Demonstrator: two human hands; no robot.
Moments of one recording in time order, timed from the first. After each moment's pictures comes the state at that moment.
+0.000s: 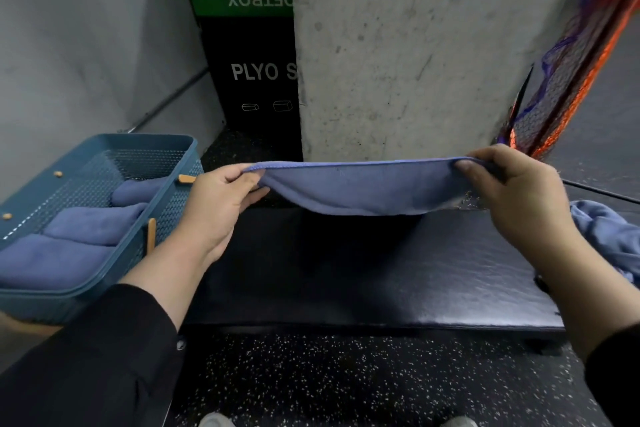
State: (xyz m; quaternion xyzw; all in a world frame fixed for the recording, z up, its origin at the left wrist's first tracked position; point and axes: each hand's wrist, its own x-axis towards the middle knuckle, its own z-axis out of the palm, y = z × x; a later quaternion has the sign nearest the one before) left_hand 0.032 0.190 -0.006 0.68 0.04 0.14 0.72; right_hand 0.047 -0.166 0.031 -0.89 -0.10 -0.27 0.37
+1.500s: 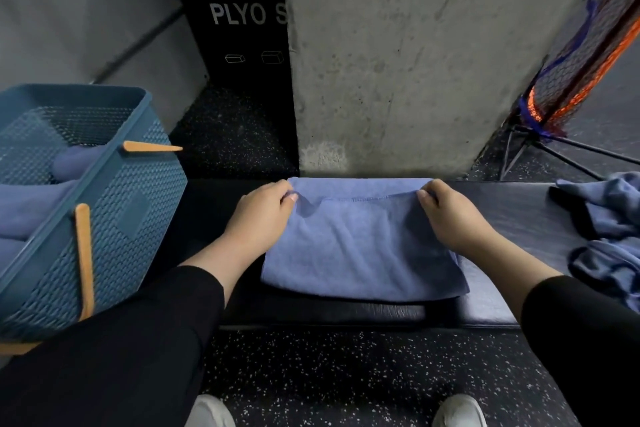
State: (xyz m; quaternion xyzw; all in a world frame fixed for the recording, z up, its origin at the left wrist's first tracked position) left_hand 0.098 0.168 -0.138 0.97 0.01 0.06 0.25; right_hand 0.126 -0.144 -0.122 -0.95 -0.02 0.02 0.30
